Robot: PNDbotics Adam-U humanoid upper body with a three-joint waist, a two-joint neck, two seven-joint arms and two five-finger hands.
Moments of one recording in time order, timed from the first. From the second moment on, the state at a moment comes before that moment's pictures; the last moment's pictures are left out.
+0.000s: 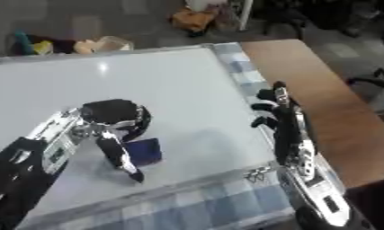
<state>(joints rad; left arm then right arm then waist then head) -0.91 0.13 -0.50 -1.05 -0.98 -0.42 -0.48 -0.16 -0.35 0.15 -1.74 -0.43 -0.06 -0.44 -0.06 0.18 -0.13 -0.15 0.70</state>
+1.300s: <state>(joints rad) -0.90 0.13 -0.50 -1.06 -0.97 -0.41 -0.47 -0.16 -0.35 0.15 -1.73 -0.43 -0.06 -0.44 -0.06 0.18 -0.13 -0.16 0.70</state>
